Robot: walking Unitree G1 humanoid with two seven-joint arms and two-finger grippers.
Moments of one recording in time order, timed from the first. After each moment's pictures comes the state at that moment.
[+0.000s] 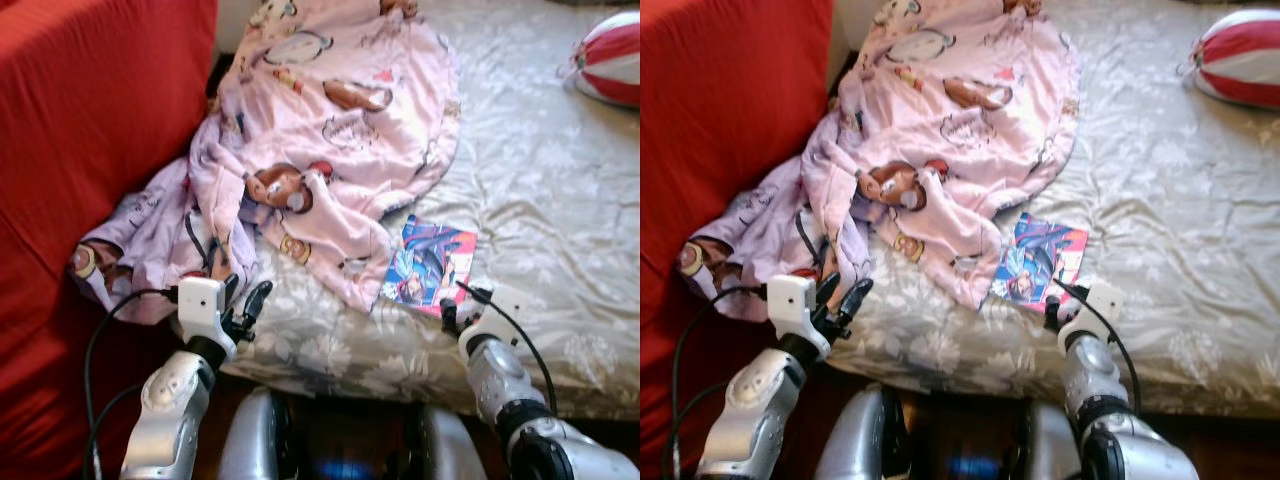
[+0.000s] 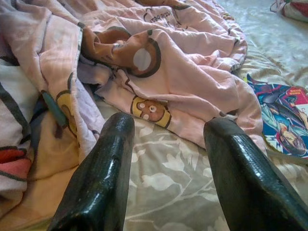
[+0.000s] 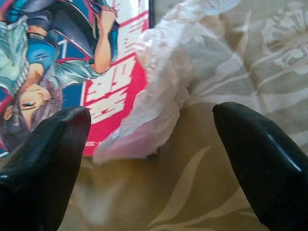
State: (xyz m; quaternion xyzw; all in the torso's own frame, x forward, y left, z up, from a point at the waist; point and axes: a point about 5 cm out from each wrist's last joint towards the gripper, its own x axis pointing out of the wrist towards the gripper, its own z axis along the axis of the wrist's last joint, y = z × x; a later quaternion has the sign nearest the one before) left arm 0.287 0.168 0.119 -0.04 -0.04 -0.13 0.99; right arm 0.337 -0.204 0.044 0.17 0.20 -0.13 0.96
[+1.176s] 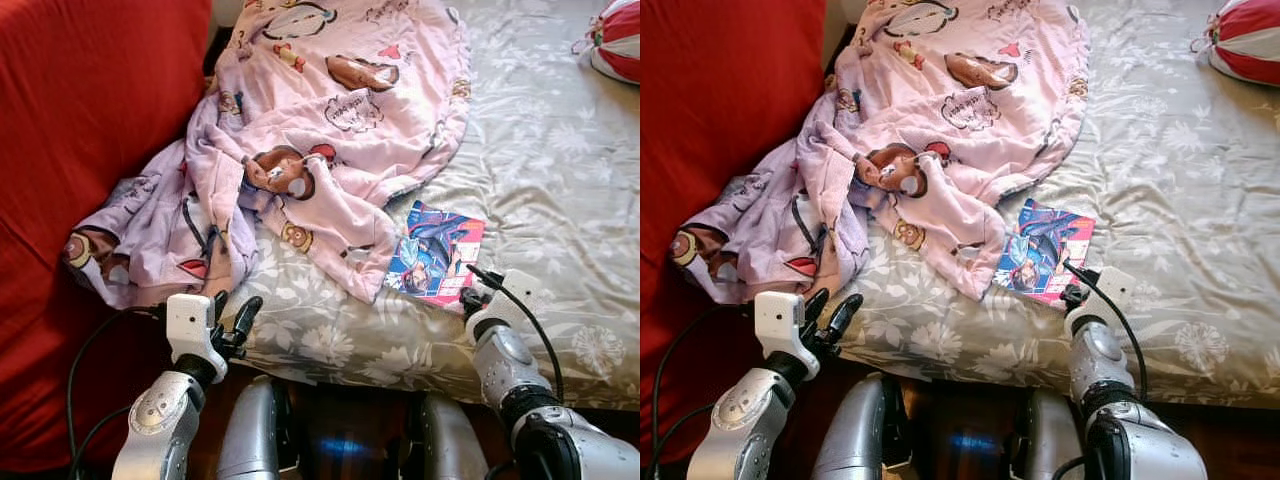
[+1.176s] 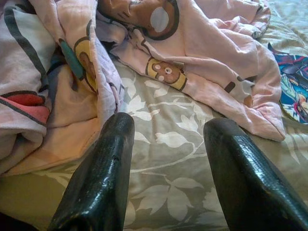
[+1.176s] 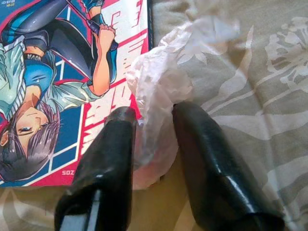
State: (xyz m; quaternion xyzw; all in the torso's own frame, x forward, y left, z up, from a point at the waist) left arm 0.268 0.175 0.111 -0.04 -0.01 -0.11 0.99; right arm 0.348 -0.211 0.062 0.18 0.16 -0.13 0.96
